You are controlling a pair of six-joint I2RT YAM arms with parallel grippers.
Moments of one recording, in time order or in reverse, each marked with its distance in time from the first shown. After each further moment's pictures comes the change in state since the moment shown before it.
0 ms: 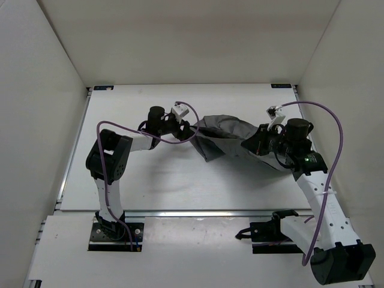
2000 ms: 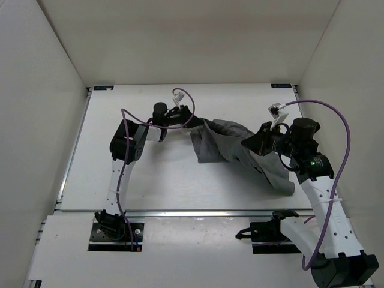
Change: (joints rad) left arm 0.052 0.475 0.392 0.430 0.333 -0.896; right arm 0.009 -0.053 0.062 -0.037 -0.071 -0.045
